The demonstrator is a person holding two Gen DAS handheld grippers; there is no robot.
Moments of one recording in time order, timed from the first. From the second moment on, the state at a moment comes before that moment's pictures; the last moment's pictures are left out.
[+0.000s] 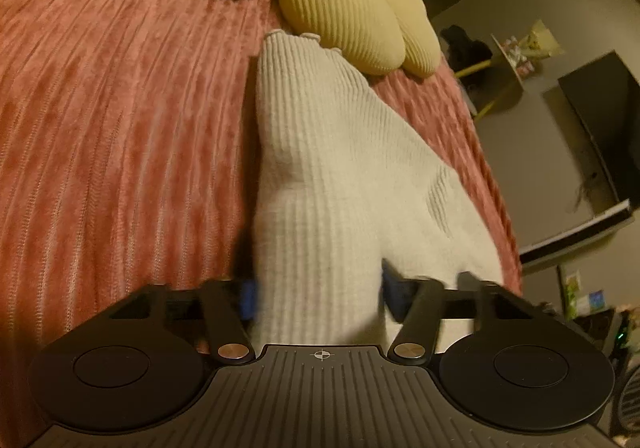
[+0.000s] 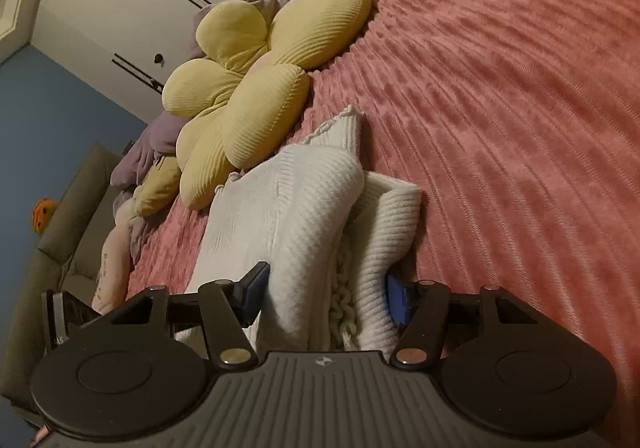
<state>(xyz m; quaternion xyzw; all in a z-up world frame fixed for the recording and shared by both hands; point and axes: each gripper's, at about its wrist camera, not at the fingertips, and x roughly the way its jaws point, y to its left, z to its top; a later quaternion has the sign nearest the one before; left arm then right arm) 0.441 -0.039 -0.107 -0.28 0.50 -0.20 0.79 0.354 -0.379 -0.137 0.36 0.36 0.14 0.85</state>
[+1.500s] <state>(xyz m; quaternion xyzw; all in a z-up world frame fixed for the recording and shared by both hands) 0.226 0.064 -0.033 -0.13 0.41 0.02 0.90 0.181 -0.197 -0.078 0.07 0.38 0.09 0.92</state>
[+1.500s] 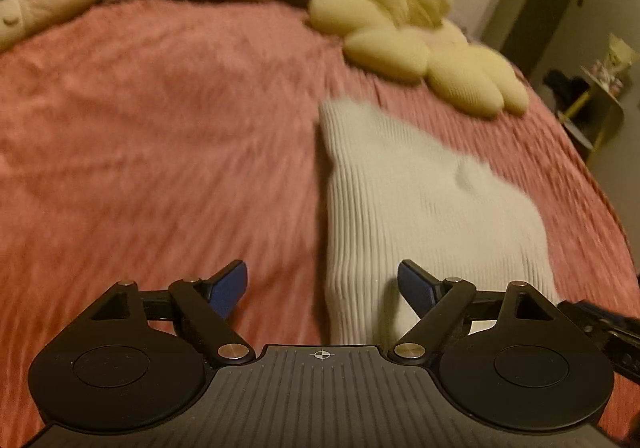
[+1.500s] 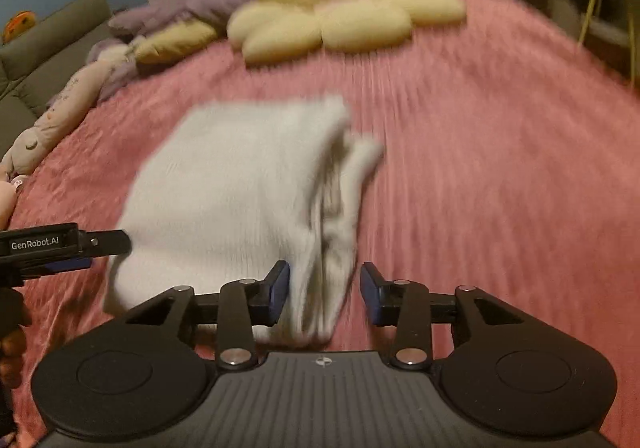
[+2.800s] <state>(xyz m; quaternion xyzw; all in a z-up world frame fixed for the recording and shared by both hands) 0.229 0.033 -0.056 -0.09 0.46 0.04 0.88 0.194 -0.161 -0.111 -0.08 0.38 0.06 0.92</state>
